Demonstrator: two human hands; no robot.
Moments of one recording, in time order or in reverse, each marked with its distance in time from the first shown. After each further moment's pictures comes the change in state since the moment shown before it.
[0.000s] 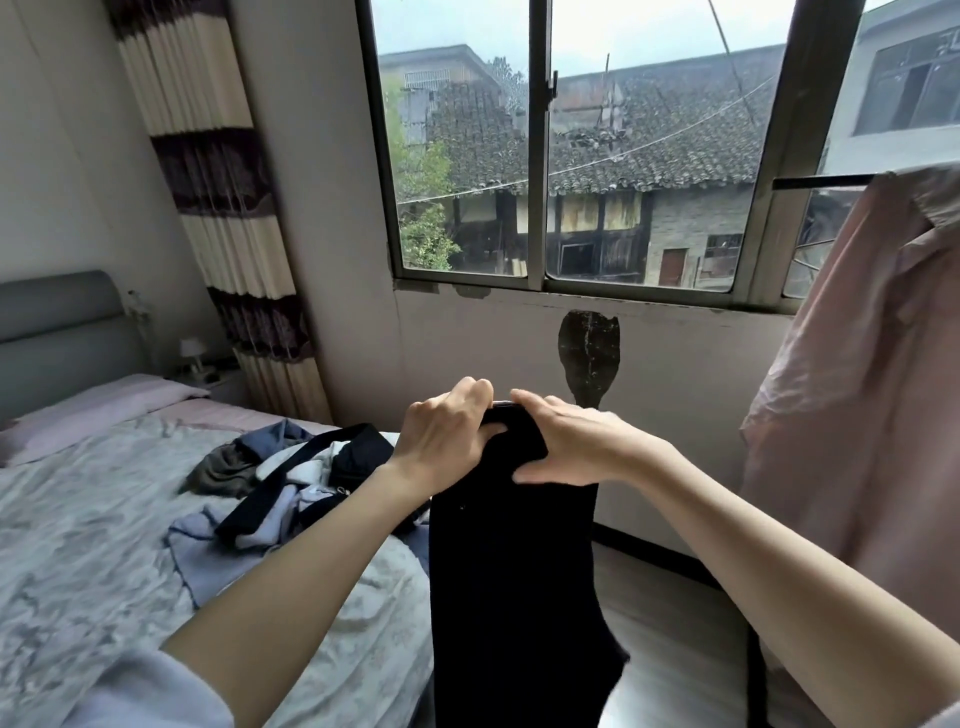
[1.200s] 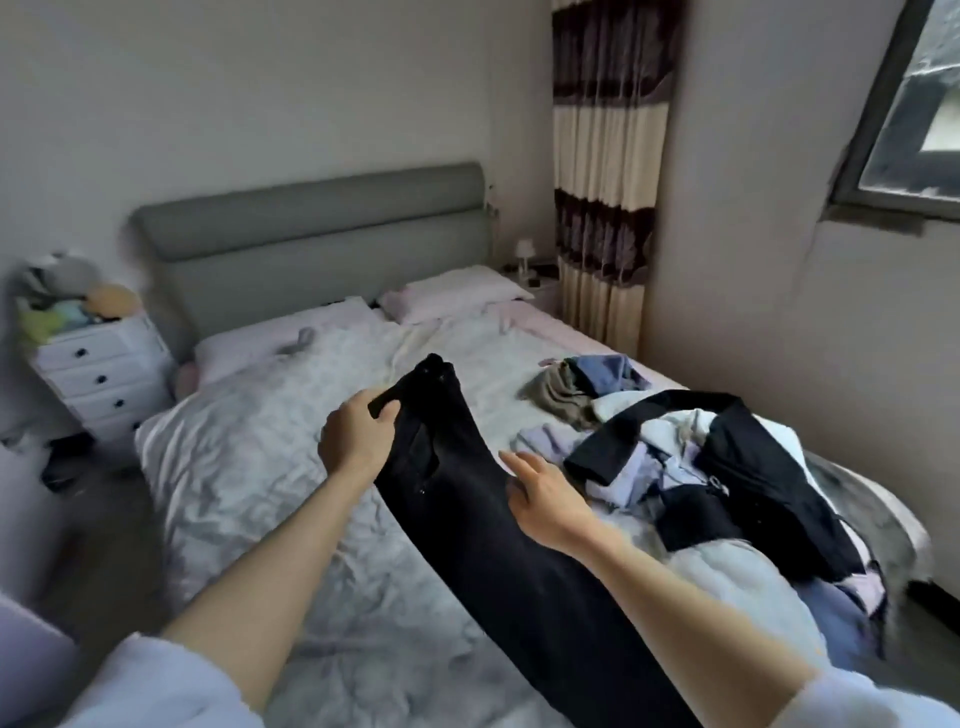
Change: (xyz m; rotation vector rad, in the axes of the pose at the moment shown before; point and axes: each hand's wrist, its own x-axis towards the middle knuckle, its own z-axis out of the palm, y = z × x) left_hand -0.296 -0.547 -0.140 0.098 0.225 -1.398; right_hand 0.289 -0.505 0.301 0.458 -0.139 -0.624
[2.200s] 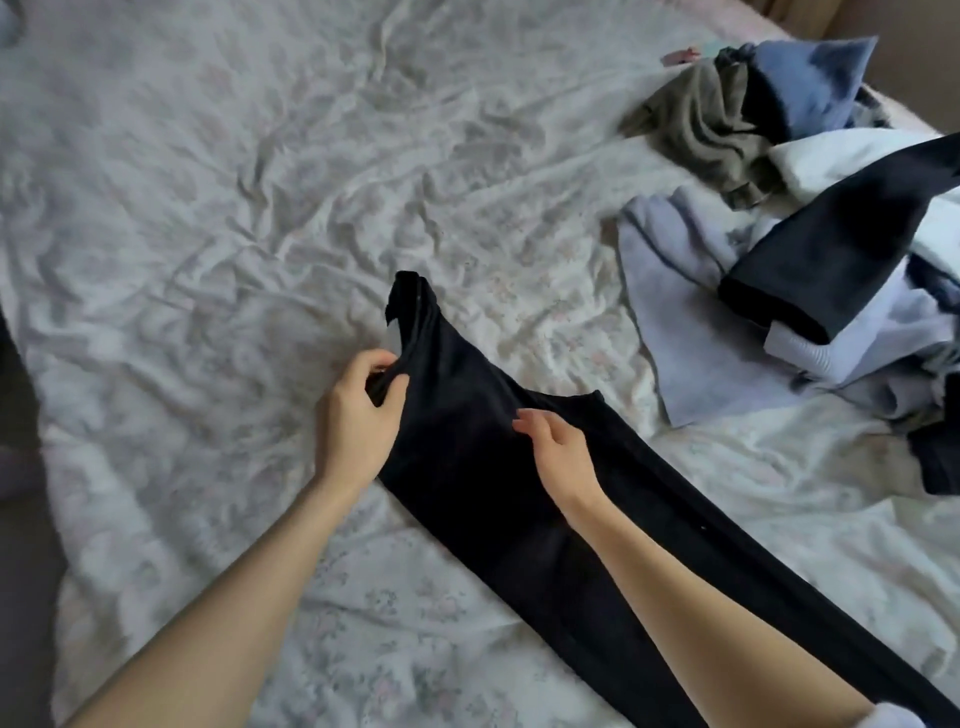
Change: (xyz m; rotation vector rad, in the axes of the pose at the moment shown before) left_hand 0.074 -0.277 0.267 -0.032 -0.130 0.021; right_hand 0.132 0.150 0.323 0.792 -0.172 0.720
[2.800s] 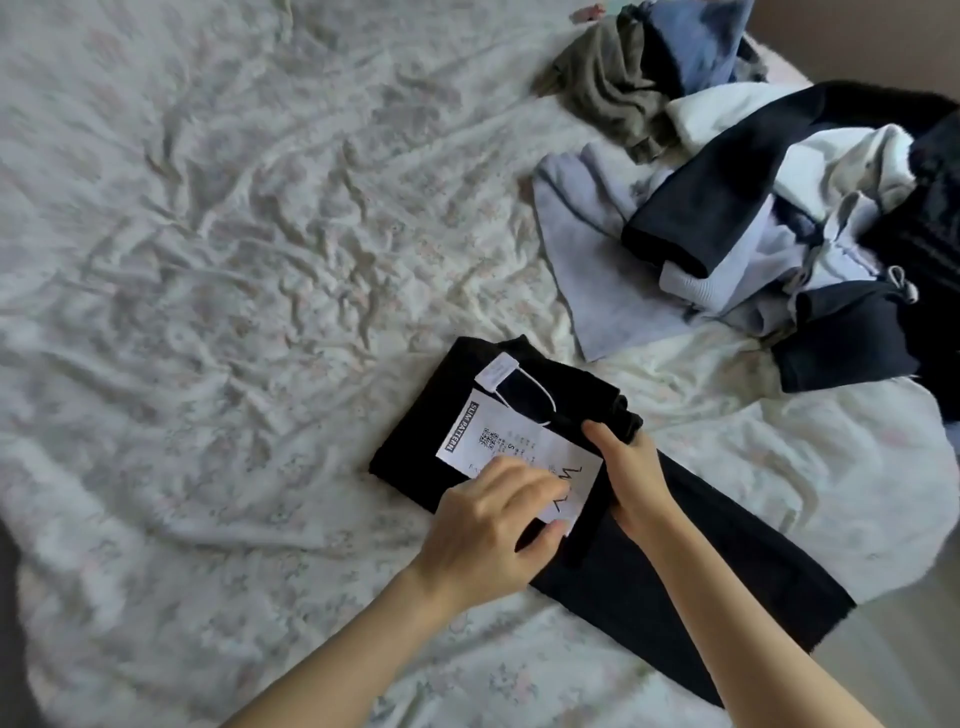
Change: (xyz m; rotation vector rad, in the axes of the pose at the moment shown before) left_hand -0.154 0.091 0.034 -0.101 -0.354 0.789; right_hand -0.100 0.021 -0.103 0.424 0.236 0.174
